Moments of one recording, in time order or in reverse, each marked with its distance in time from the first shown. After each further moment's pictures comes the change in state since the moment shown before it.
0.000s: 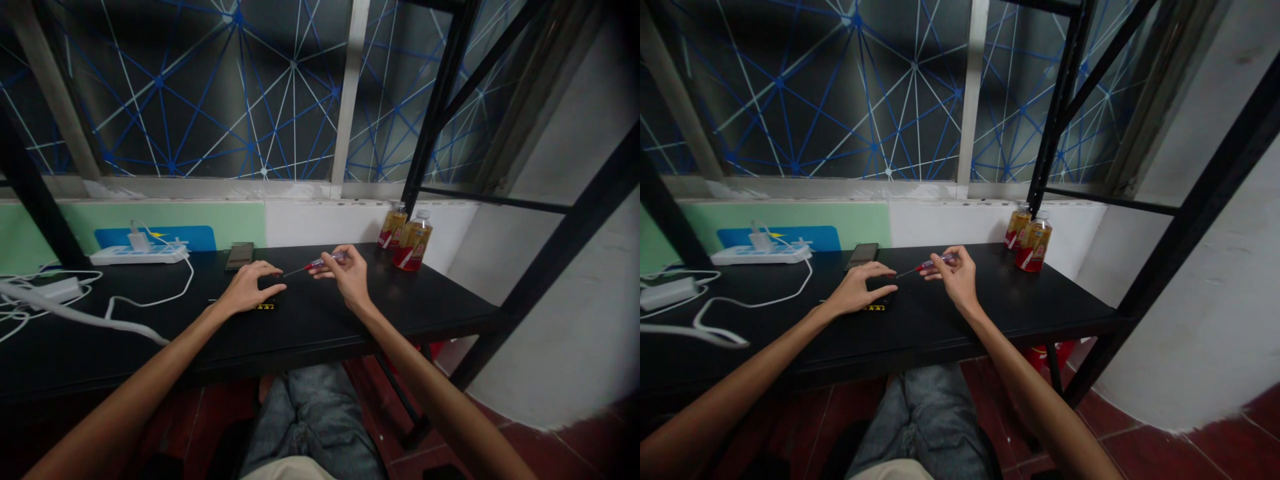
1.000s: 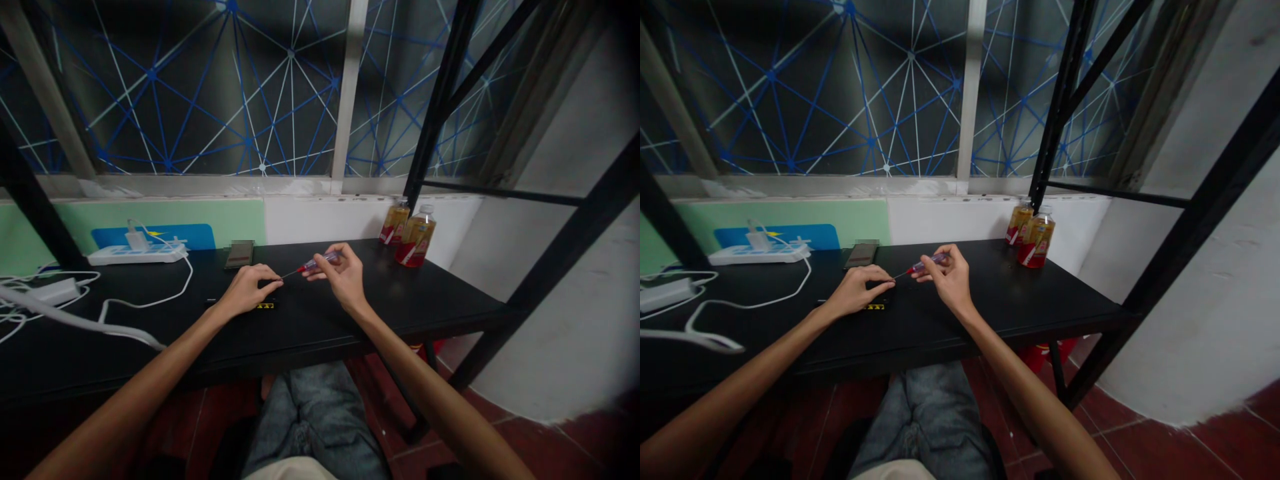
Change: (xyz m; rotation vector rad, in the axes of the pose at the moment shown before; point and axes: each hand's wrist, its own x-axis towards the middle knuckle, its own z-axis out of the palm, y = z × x) left_hand 0.002 0.002 0.004 -0.106 -0.016 0.002; right_hand -0.008 -0.005 0.016 -0.010 -0.014 0.018
